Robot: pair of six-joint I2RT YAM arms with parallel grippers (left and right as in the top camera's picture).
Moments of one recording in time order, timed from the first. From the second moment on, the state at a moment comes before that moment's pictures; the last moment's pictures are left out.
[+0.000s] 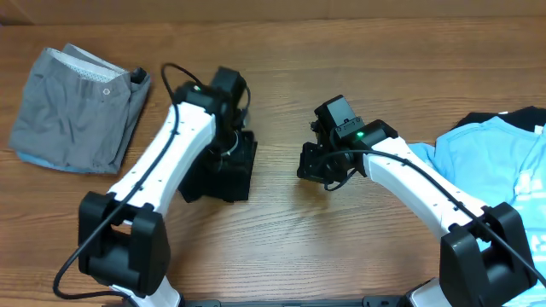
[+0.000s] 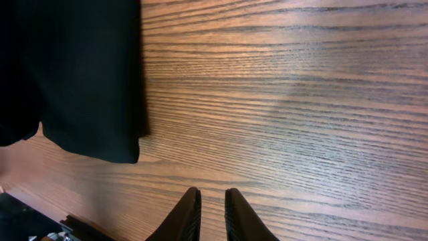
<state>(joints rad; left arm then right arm) -0.33 1.81 1.52 -1.27 0.20 -0.29 0.48 1.68 1.16 -0.77 -0.40 0.62</state>
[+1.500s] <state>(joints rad) -0.16 1.92 1.72 -1.37 0.15 -0.13 0.48 1.68 1.16 -0.79 -0.39 0.59</state>
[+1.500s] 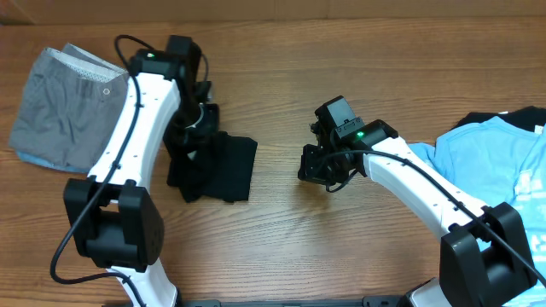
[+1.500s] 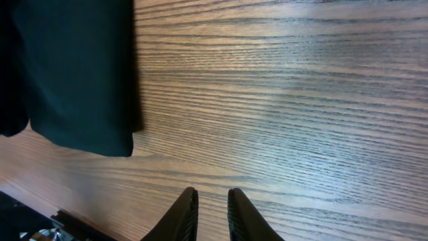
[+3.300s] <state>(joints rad) -0.24 1.92 1.96 -1.60 0.01 -0.23 0.70 1.78 1.17 -0.47 -0.41 0.54</state>
